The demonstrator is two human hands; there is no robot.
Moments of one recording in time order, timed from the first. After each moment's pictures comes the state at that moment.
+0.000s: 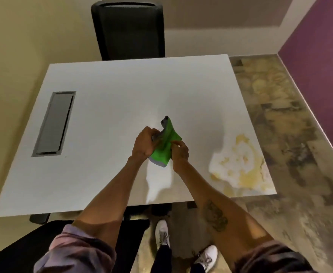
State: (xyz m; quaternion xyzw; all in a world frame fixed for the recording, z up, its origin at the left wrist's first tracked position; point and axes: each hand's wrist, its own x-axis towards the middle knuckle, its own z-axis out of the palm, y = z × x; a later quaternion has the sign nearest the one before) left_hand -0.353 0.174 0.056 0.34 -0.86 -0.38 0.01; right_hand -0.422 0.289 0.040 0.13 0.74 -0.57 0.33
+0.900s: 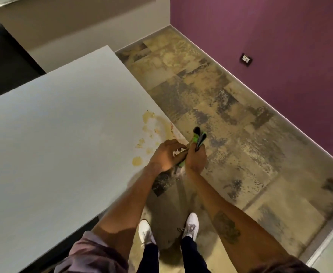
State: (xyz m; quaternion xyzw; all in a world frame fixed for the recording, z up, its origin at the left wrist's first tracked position) left_hand -0.480 0.537 0.028 -0.13 -0.93 -0.33 -0.04; right_hand -0.493 0.660 0.009 0.31 0.81 -0.49 0.00
